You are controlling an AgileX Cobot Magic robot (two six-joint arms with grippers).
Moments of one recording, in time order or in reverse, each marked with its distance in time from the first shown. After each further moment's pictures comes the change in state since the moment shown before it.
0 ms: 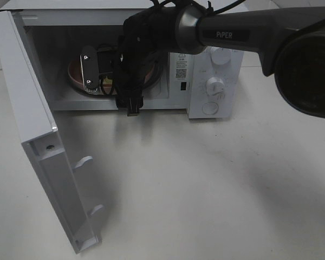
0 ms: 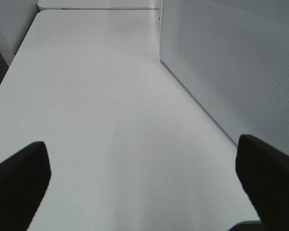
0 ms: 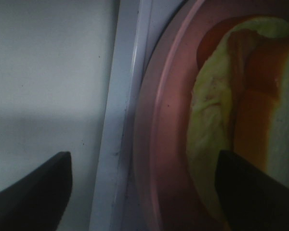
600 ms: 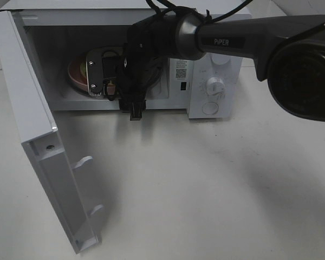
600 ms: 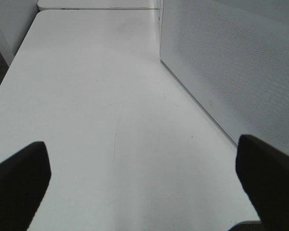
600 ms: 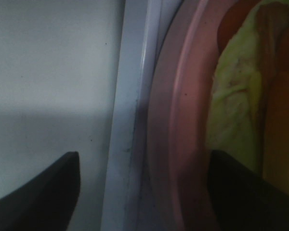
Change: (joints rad) left arm 0.000 0.000 0.000 0.000 0.000 0.000; right arm -0.015 0.030 -0.008 0.012 0.004 0.010
